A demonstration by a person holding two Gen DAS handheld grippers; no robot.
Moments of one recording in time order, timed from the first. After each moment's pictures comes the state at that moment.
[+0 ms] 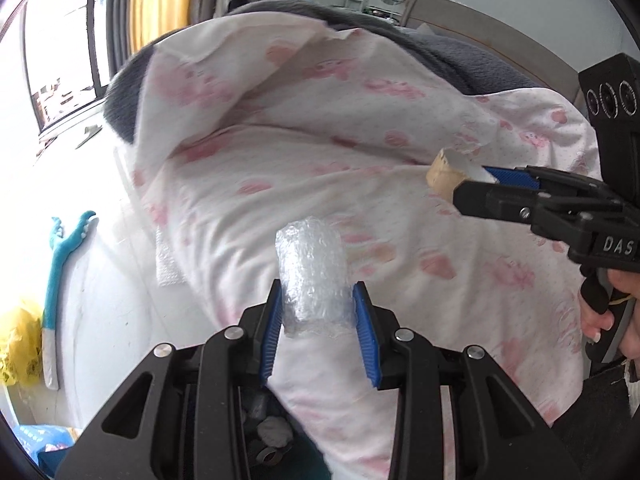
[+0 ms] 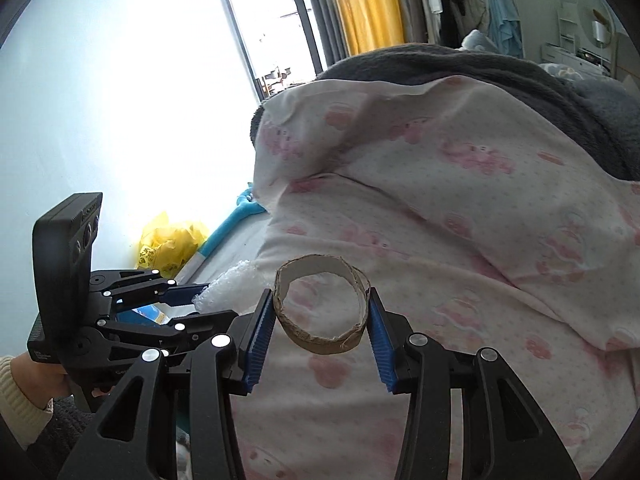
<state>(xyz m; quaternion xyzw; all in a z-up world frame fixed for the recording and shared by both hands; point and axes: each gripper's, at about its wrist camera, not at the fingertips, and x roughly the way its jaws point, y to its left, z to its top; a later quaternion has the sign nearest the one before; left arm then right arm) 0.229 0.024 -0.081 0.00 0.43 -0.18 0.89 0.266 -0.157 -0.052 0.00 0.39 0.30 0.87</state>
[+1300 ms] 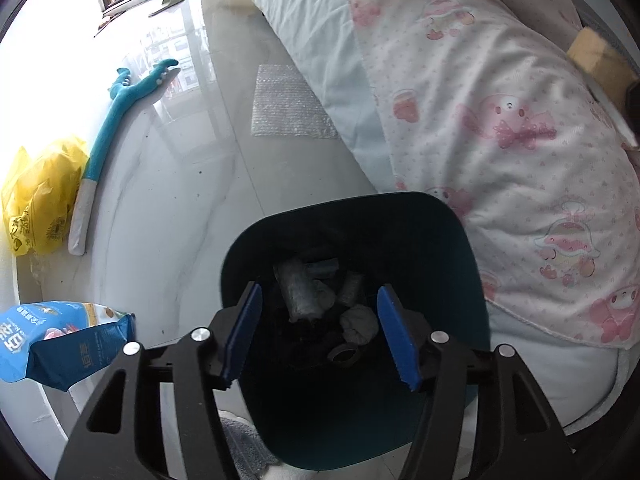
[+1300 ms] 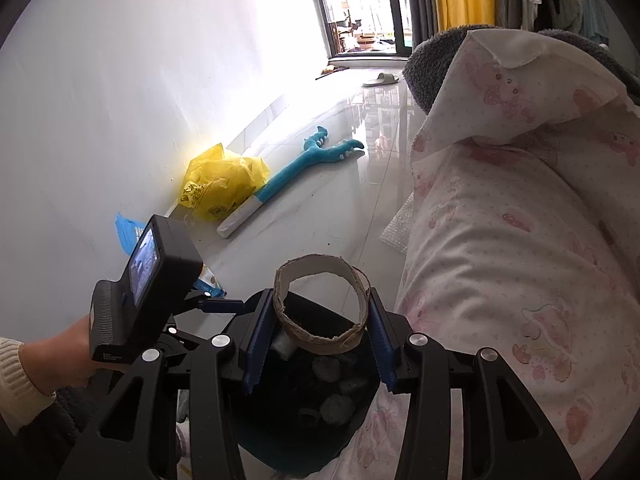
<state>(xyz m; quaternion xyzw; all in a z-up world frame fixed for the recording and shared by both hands) 0.188 0.191 -0.201 -0.05 0.58 -0.05 0.81 0.245 0.034 -0.092 -0.08 0.45 0.38 0.81</state>
